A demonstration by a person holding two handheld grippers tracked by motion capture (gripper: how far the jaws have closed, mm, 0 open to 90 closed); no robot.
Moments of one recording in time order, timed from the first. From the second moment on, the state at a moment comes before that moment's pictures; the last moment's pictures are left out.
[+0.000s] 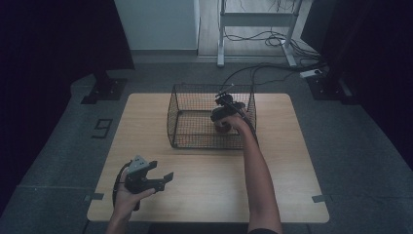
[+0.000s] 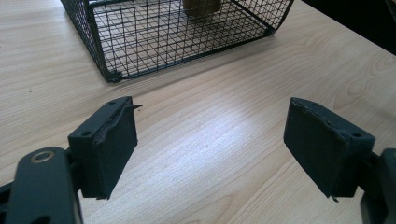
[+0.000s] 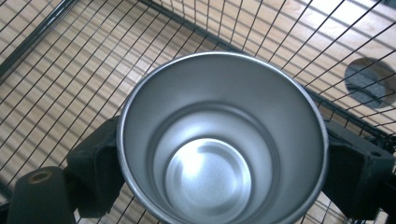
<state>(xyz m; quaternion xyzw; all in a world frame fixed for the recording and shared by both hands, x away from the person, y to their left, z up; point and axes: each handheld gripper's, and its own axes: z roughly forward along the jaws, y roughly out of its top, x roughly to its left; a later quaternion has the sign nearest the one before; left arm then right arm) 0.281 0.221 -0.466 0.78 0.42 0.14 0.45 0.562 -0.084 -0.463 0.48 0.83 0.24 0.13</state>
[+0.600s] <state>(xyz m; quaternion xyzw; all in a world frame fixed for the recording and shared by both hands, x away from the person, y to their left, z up) 0.280 0.217 -0.466 0.78 0.42 0.14 0.45 0.540 -0.097 -0.434 0.48 0.81 0.30 0.16</state>
